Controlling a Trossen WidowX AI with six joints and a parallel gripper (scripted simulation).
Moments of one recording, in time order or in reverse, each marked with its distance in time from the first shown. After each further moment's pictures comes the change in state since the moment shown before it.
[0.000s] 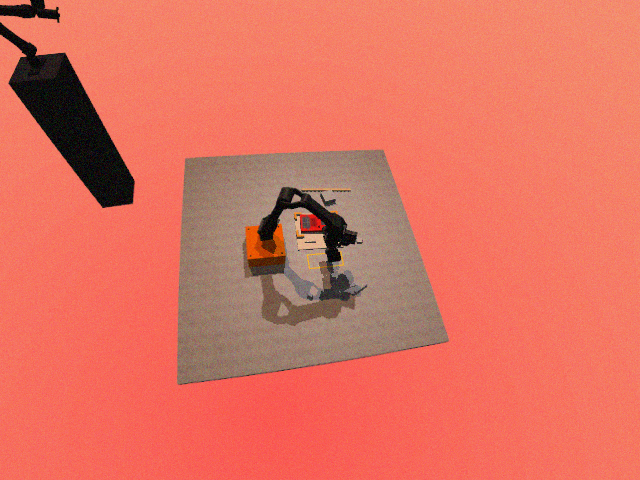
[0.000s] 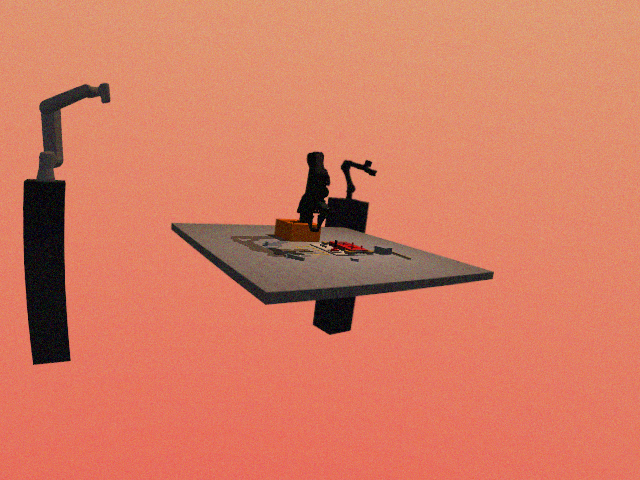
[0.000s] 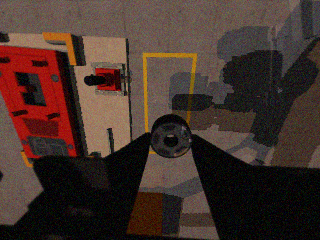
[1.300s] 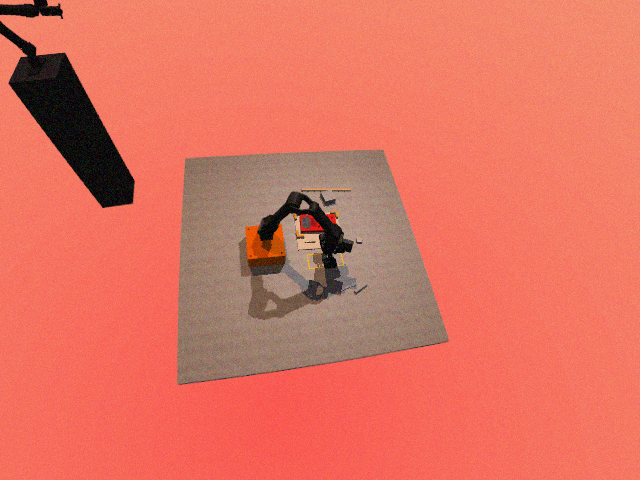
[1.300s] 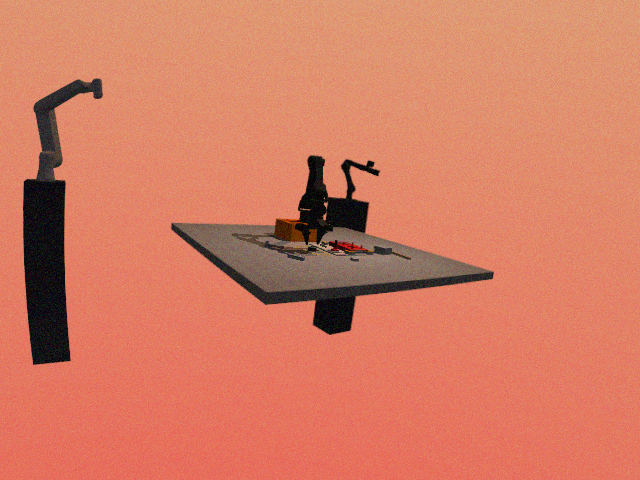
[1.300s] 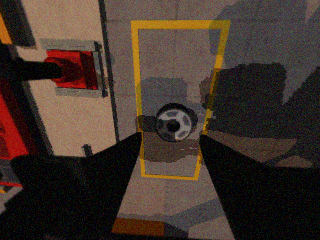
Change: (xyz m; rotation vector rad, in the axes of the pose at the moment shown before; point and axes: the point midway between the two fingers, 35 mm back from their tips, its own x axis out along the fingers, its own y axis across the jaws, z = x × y) arm 0.075 0.003 -0.009 0.000 0.042 0.018
